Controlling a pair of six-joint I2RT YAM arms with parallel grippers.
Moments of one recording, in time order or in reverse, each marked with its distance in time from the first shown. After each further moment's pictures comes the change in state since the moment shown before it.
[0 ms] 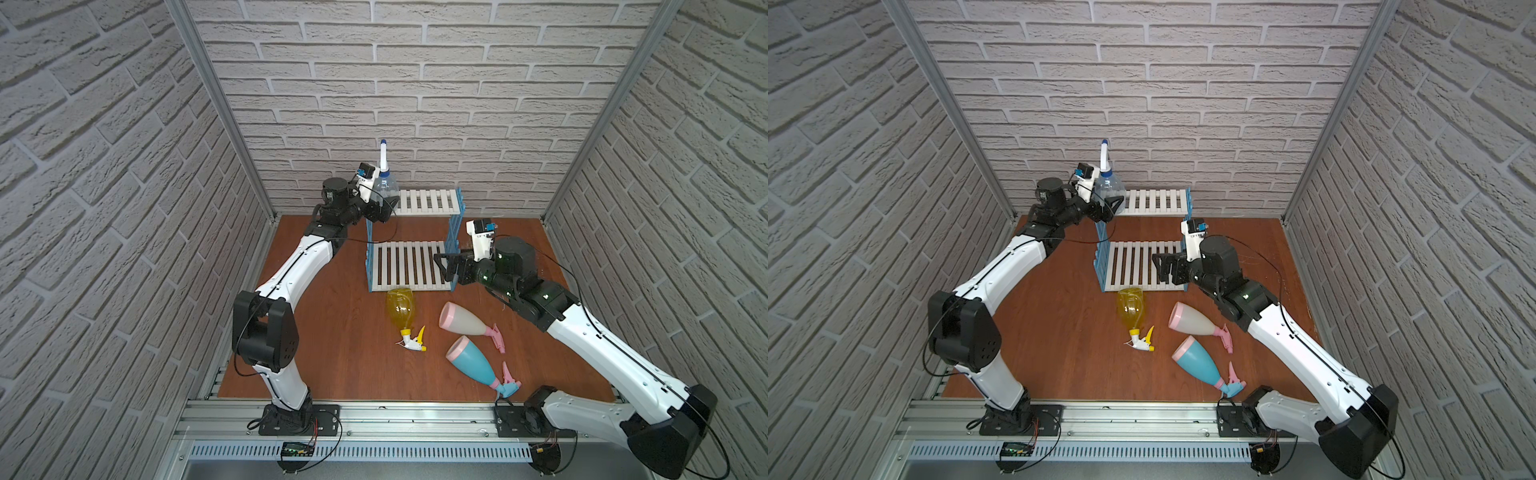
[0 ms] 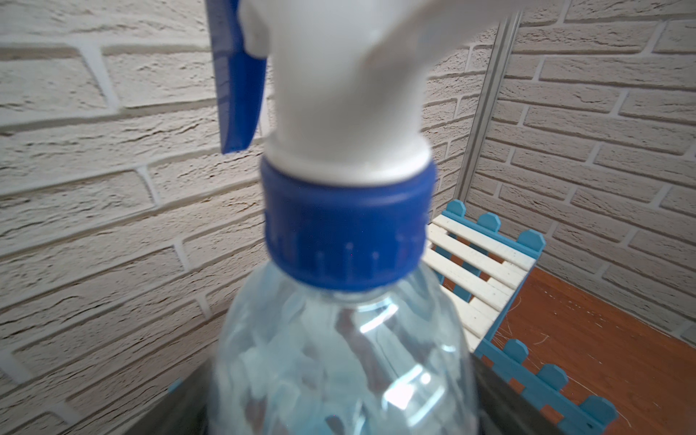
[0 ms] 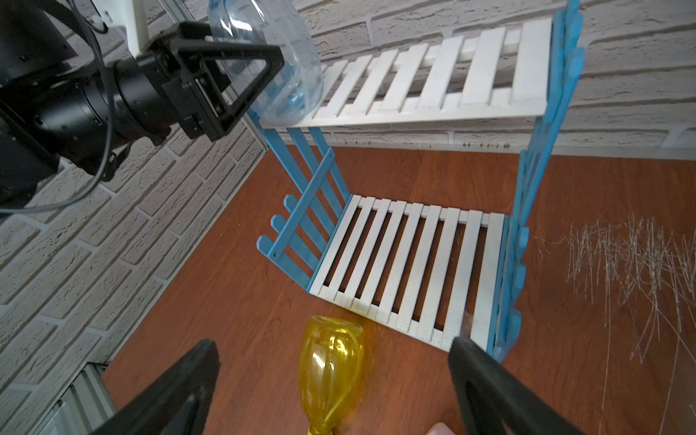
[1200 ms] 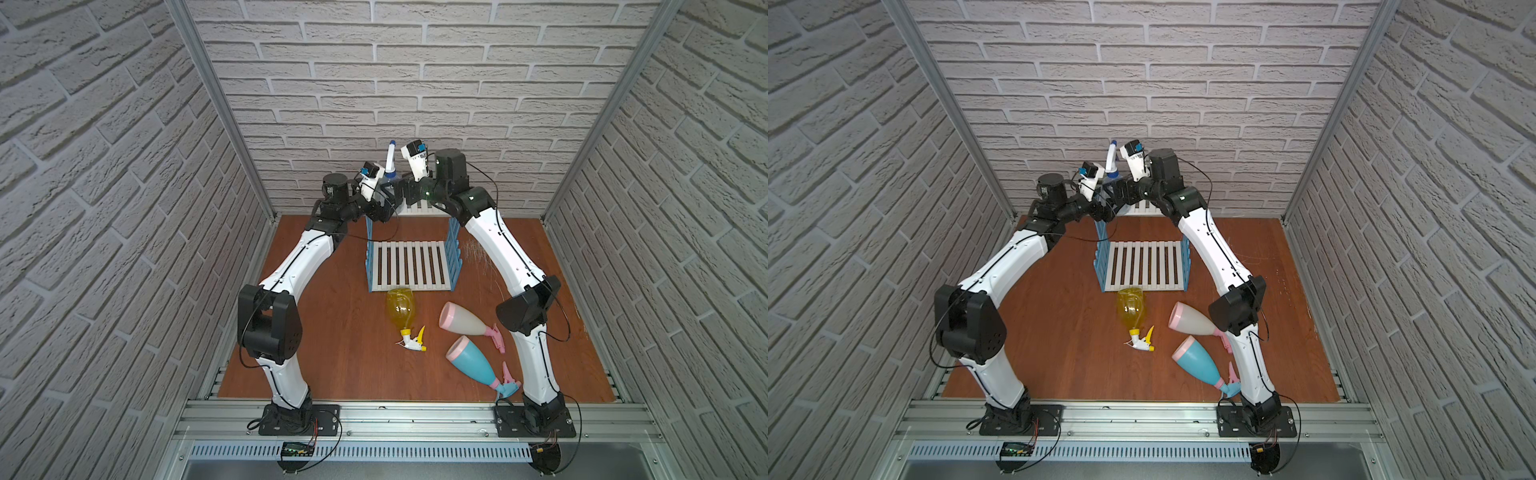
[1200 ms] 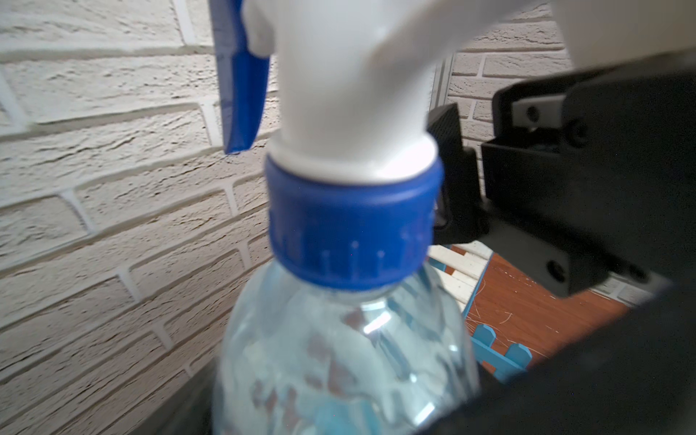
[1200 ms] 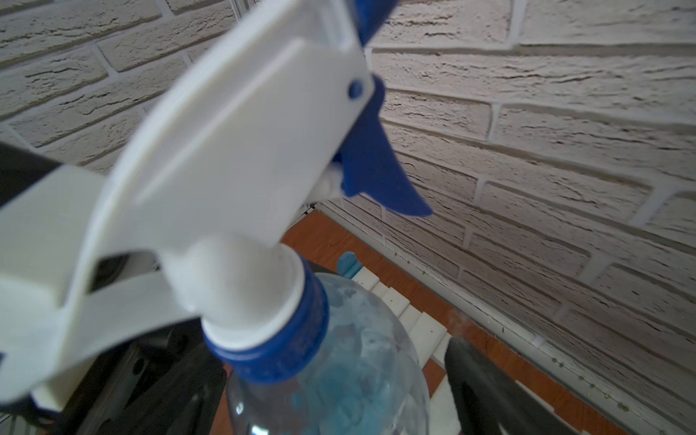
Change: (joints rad) left arm 0.016 0.061 0.075 -0.027 0.146 0.037; right arm -0.086 1.065 1.423 -0.289 -0.329 -0.291
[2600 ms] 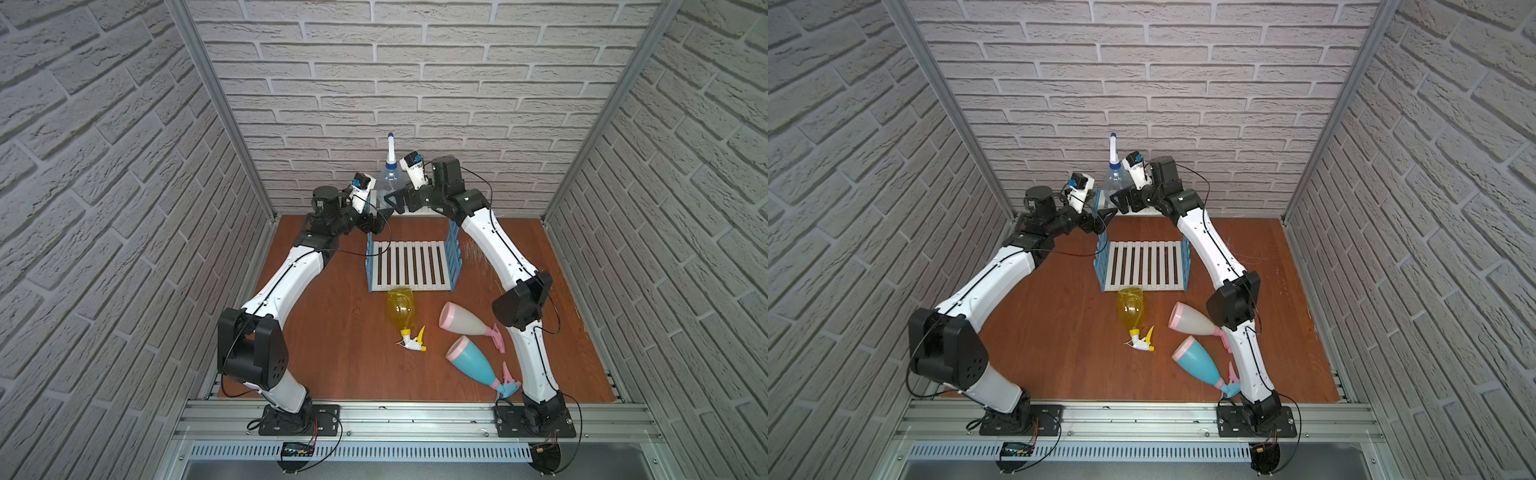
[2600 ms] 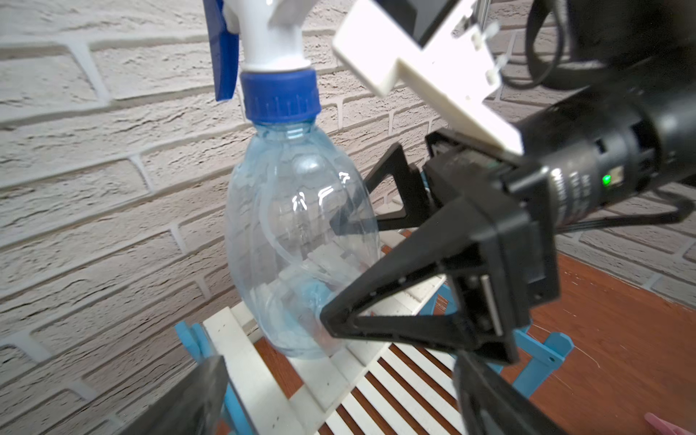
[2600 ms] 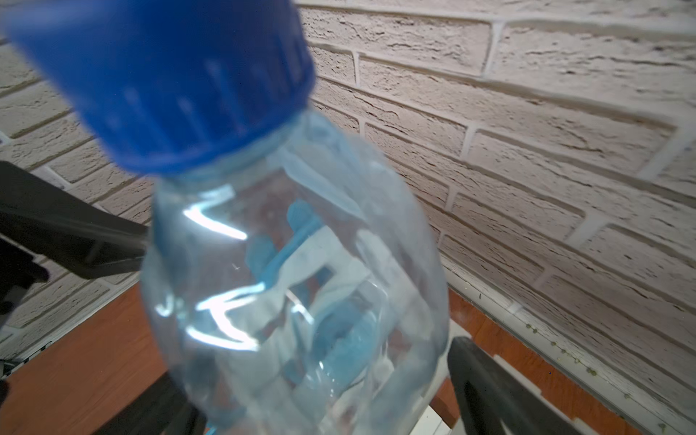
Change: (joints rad) left arm 0.013 -0.205 -0.221 -0.007 -0.105 0.029; right arm -0.023 0.064 -0.018 -0.043 0.015 -0.086
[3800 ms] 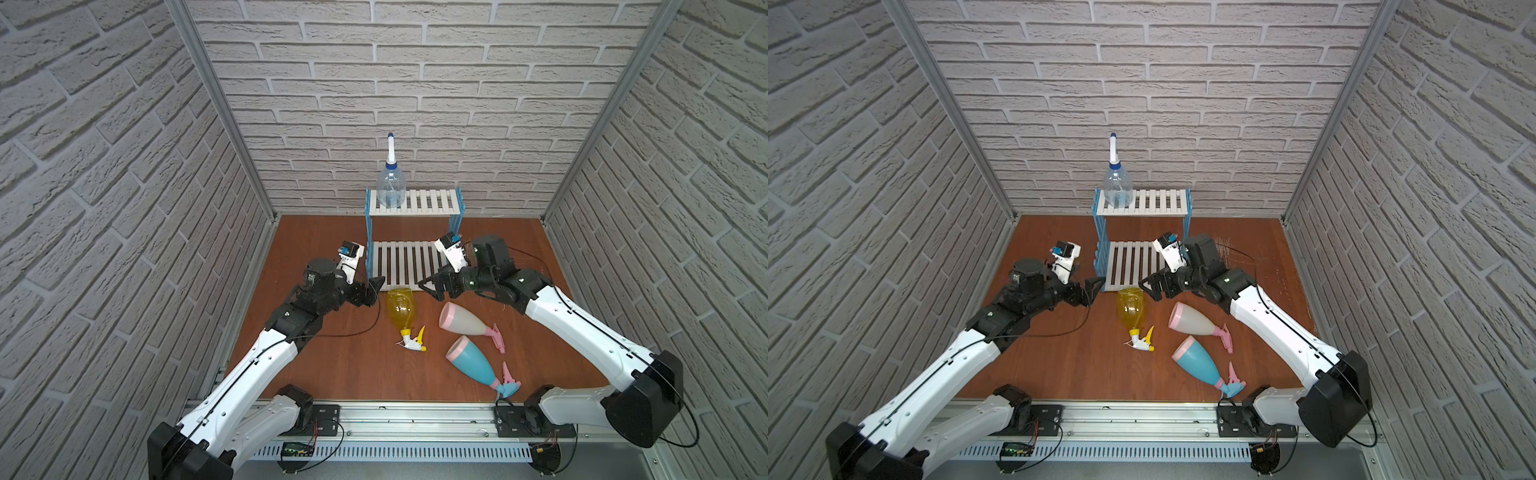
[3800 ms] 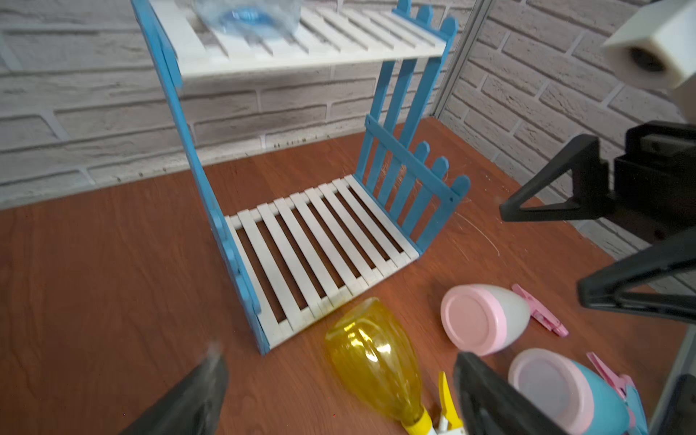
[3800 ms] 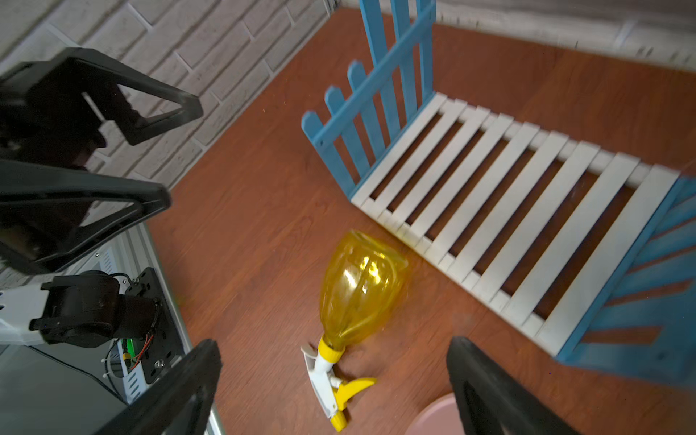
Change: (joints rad) left arm -0.210 -0.659 -0.611 -0.314 -0.301 -0.262; right arm 0.103 -0.979 -1.435 0.175 -0.017 0.175
